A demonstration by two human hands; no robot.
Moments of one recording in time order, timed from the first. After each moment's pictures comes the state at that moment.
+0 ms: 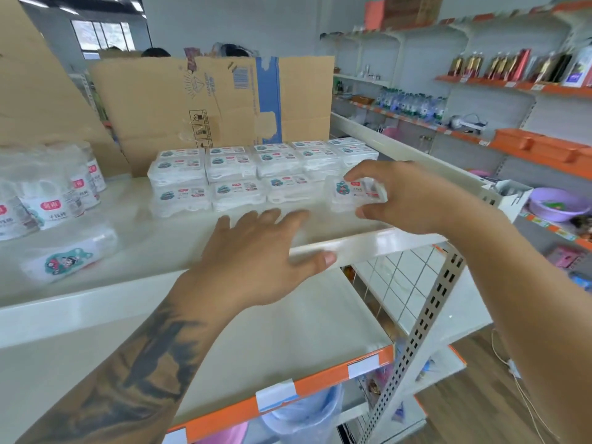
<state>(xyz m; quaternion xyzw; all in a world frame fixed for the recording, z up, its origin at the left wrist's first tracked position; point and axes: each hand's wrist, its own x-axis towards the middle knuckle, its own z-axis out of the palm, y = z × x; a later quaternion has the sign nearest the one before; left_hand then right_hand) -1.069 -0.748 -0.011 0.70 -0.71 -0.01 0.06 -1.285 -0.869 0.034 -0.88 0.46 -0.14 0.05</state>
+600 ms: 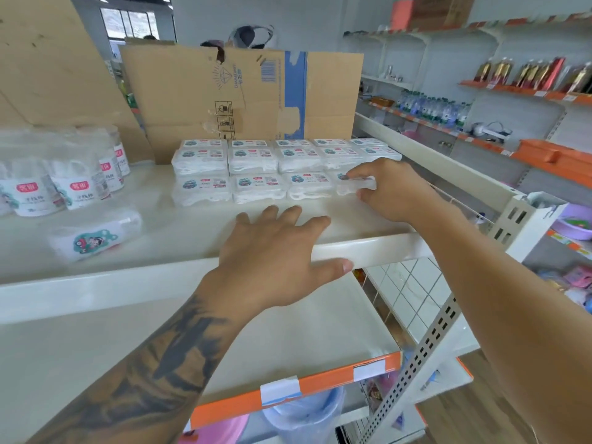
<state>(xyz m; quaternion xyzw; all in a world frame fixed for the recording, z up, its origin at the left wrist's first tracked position) -1.070 -0.751 -0.021 0.70 -0.71 0.03 0.04 -1.242 -0.929 0.006 -0.86 0.48 -0.18 0.04</state>
